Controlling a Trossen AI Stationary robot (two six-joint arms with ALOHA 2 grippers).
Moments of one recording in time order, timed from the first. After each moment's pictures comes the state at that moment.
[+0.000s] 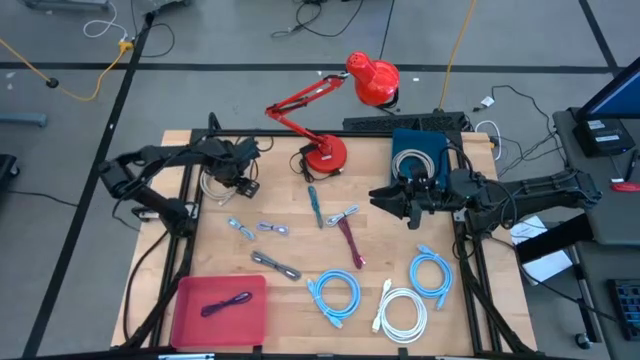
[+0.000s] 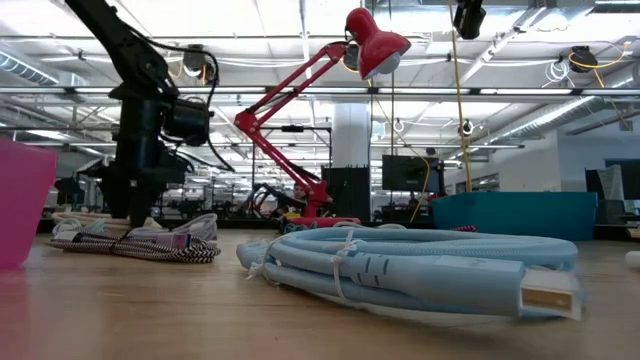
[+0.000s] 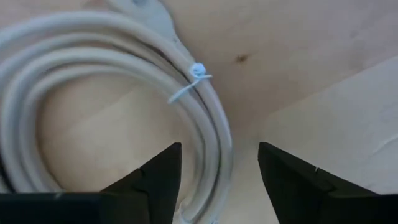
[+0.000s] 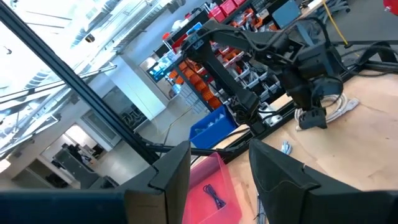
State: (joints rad) left arm 0.71 1.49 0.73 -0.82 -0.05 -0.34; right arm 0.10 0.89 0.70 0.24 0.11 0.70
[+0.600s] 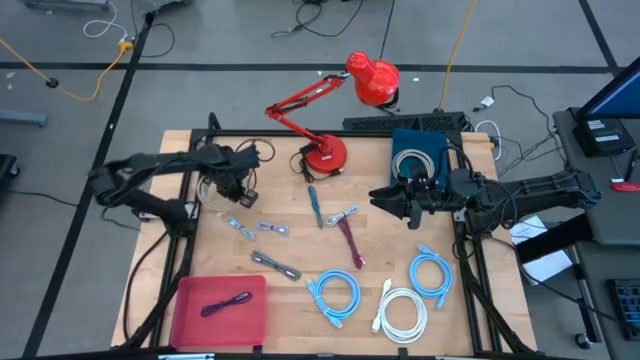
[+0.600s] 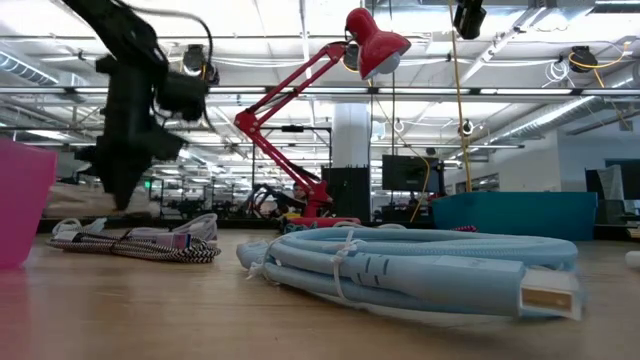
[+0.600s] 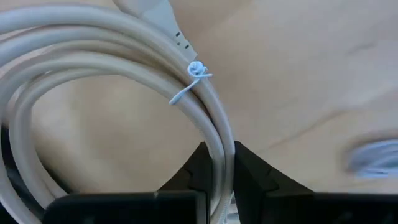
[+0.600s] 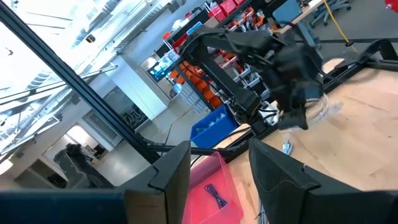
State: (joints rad) left arm 0.57 1.34 0.74 -0.96 0.06 -0.46; right arm 0.10 0.89 0.70 0.24 0.11 0.70
